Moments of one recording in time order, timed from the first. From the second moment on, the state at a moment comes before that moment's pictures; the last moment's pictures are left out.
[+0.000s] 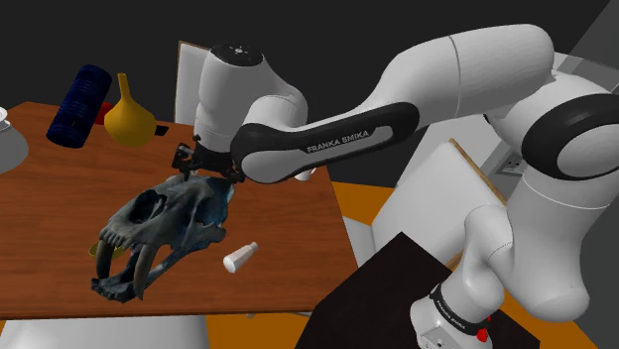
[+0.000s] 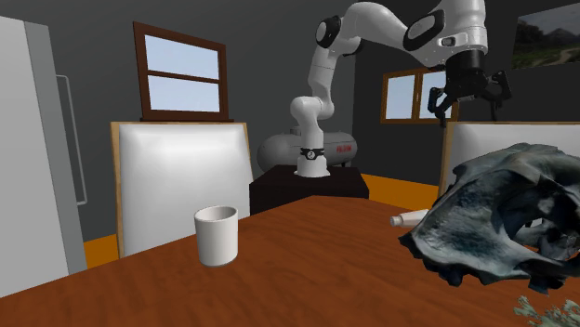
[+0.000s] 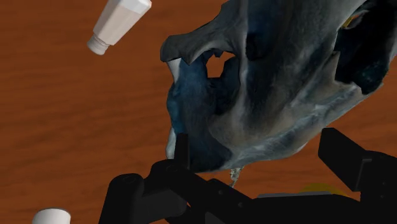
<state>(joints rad) 0.89 0.31 -0.23 -1.78 -0.20 2.33 1.41</state>
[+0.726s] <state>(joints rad) 0.88 0.37 -0.24 -1.79 -0.20 2.39 1.41</state>
